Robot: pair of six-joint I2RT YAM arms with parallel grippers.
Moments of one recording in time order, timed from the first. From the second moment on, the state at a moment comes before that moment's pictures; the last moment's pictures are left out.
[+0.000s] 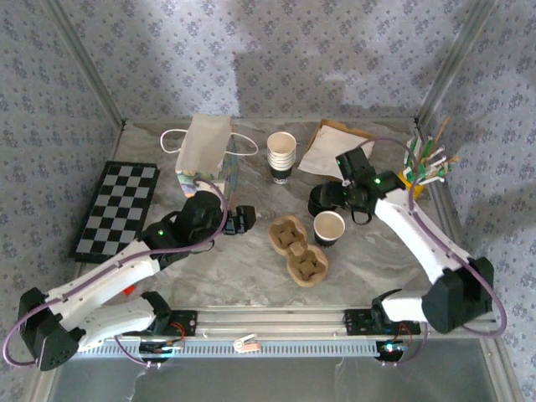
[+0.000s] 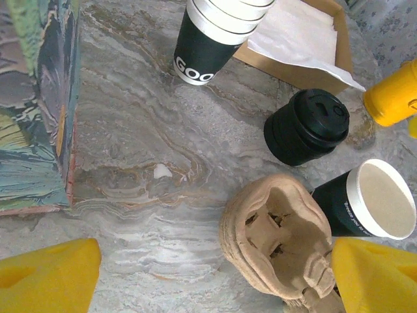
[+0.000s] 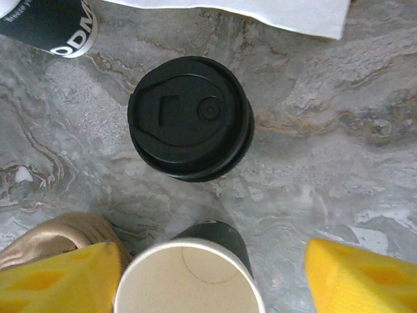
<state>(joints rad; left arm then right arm) -0.84 1.01 0.82 -0.42 -0.17 -0.67 0.41 1.35 1.18 -0.92 0.09 0.49</state>
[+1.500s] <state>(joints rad) -0.84 1.15 0.89 -0.38 -0.19 -0.66 0.42 1.82 1.44 -0.93 0.14 0.48</state>
